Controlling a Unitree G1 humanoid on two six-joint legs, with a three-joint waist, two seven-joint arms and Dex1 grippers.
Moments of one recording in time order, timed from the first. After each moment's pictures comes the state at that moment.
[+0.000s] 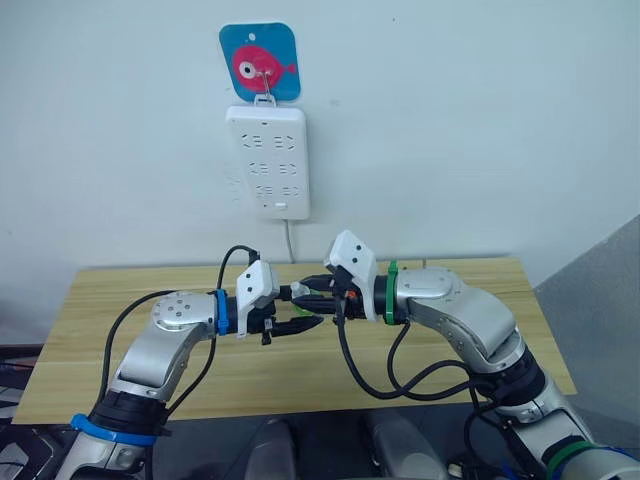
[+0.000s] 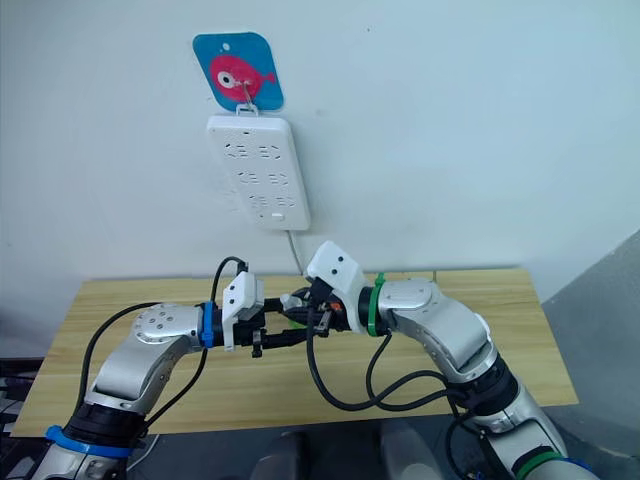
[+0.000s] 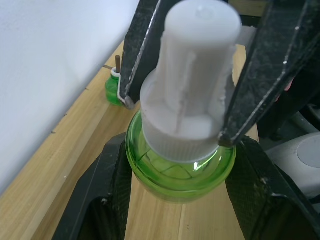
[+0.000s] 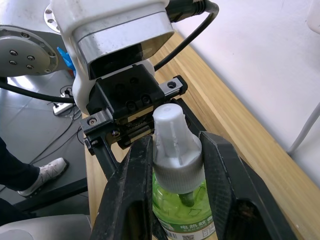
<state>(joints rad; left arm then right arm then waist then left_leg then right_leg) -0.24 0.62 -0.11 -0.09 -0.34 0.25 -1.13 -0.58 -0.28 0.42 -0.37 0.35 0.88 0.69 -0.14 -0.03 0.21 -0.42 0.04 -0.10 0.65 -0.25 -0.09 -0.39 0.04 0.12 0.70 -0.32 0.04</state>
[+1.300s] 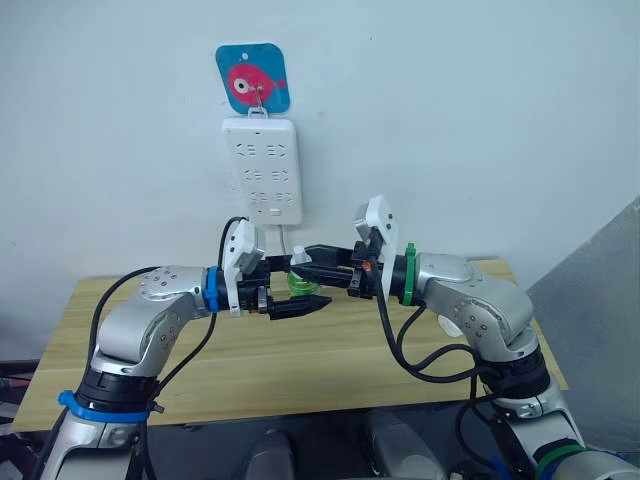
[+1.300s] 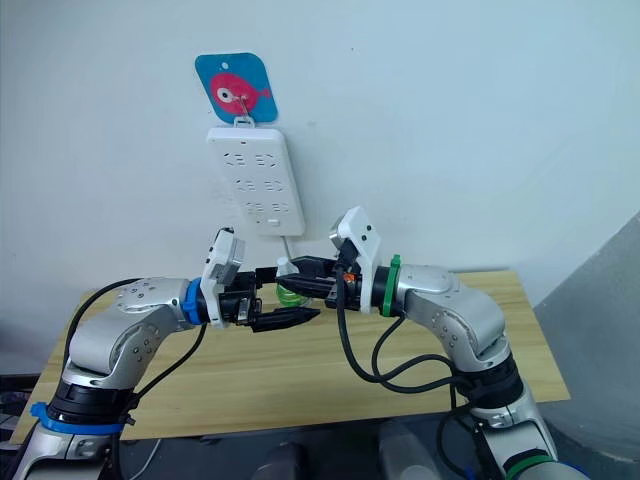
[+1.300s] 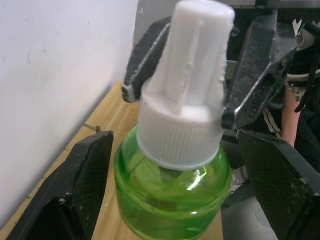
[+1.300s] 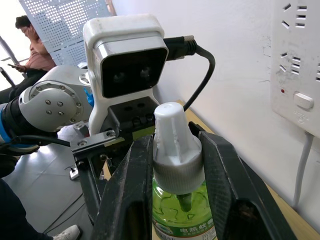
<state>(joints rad) -0.35 0.64 -0.03 -0.19 -0.60 0.55 -1.14 -0.57 -0.22 0.21 -0.35 0.58 0.86 0.68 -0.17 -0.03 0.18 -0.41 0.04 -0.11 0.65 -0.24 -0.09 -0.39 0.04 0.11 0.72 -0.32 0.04</state>
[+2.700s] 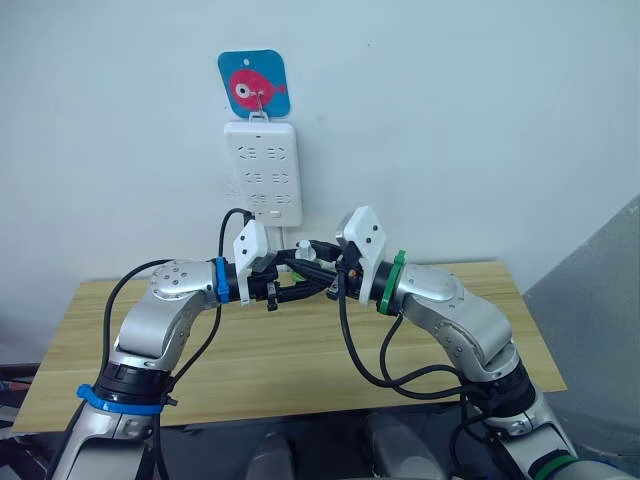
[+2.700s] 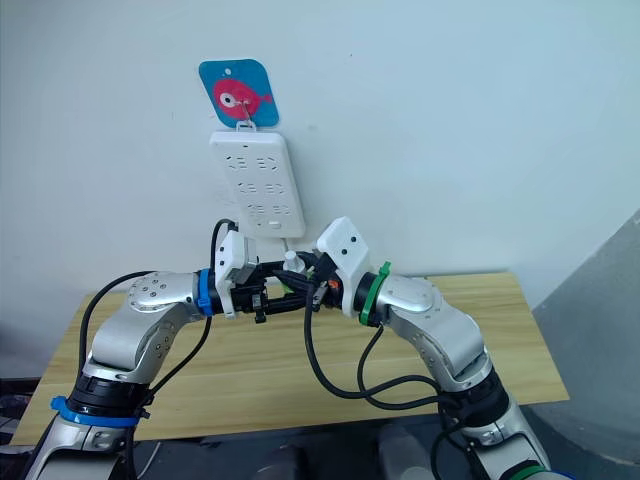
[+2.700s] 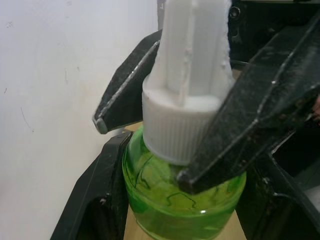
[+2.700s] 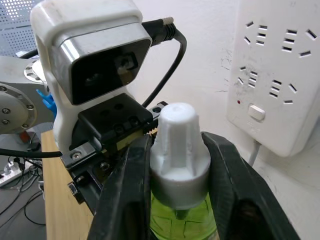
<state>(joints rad) -0.38 0.60 -0.06 -0.11 -0.44 0.33 -1.11 -0.51 -0.18 0.34 -0.38 0.38 0.70 0.52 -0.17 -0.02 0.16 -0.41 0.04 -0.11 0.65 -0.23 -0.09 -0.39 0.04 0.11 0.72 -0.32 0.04</state>
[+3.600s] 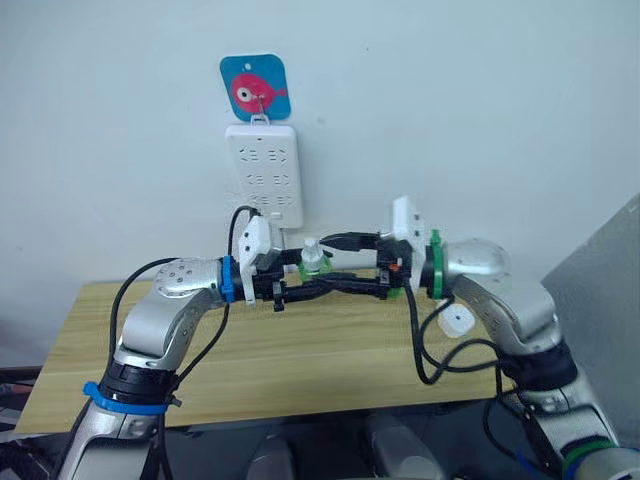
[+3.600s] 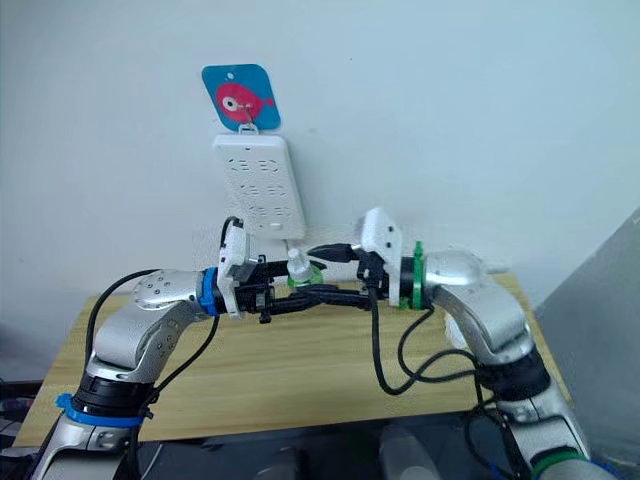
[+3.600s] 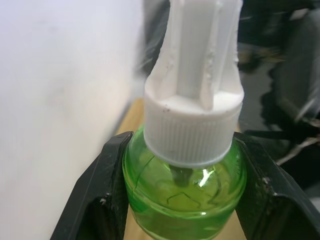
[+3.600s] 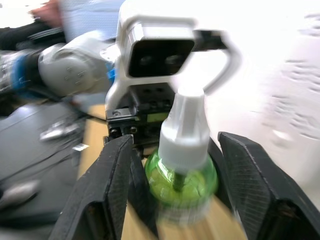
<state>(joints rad) -0.40 0.56 -0.05 -0.13 -0.47 0.36 -1.07 -0.48 -0.38 0.20 -0.43 0.43 0.61 0.82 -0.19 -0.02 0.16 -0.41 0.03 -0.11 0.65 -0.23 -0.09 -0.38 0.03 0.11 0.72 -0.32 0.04</state>
